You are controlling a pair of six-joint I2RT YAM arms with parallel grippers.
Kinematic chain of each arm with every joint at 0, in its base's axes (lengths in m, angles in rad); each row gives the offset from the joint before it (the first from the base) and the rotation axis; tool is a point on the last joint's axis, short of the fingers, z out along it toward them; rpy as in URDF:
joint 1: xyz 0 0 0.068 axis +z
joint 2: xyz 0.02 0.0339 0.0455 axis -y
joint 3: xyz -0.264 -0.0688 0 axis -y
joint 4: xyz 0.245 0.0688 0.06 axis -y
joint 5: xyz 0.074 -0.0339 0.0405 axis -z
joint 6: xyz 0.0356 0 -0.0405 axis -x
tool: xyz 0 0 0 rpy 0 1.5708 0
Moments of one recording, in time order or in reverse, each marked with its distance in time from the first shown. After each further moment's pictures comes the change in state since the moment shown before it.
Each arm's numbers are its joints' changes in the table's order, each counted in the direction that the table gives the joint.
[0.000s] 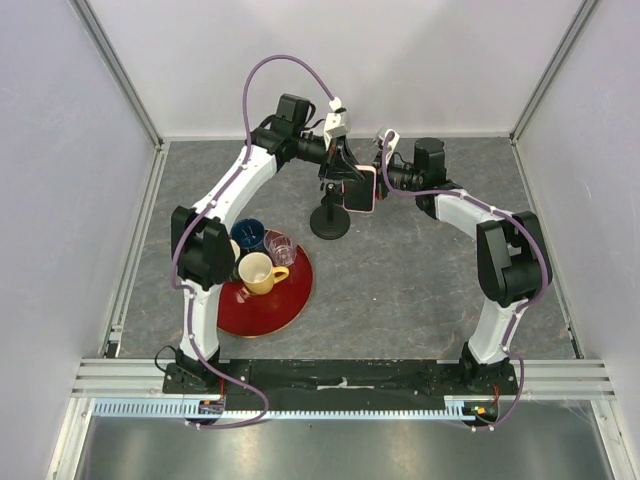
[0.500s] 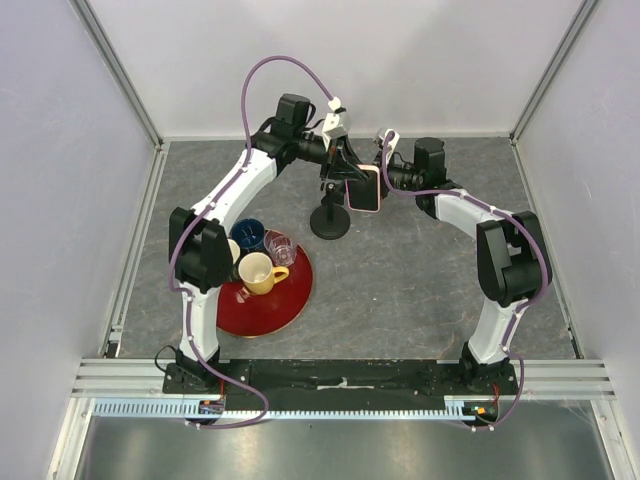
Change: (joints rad) left arm -0.012 0.032 -0.071 0.142 0.051 0.053; right arm 0.000 -0.001 0.003 -0.004 -0.002 -0.002
